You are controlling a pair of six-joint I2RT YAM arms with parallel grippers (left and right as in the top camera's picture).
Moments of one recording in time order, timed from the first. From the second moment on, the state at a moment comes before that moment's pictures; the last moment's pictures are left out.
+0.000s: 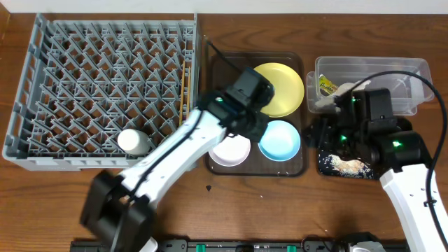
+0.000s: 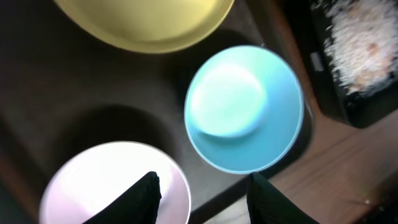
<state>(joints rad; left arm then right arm) -0.69 1.74 1.41 -0.82 0.18 -0.23 0.15 1.18 1.05 -0.98 -0.29 0.48</state>
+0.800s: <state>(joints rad) -0.74 2.04 1.40 -0.66 0.17 -0.35 0.04 1.18 1.05 -1.05 -0.21 0.55</state>
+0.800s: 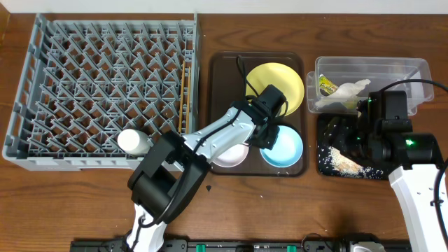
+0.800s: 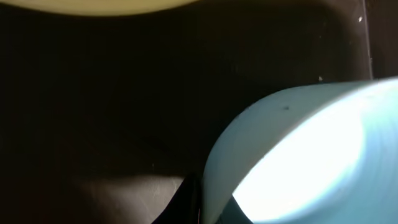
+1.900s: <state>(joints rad) -0.28 1.79 1.42 -0.78 -1.06 -0.13 0.04 1.18 1.05 -1.03 -0.21 0.55</state>
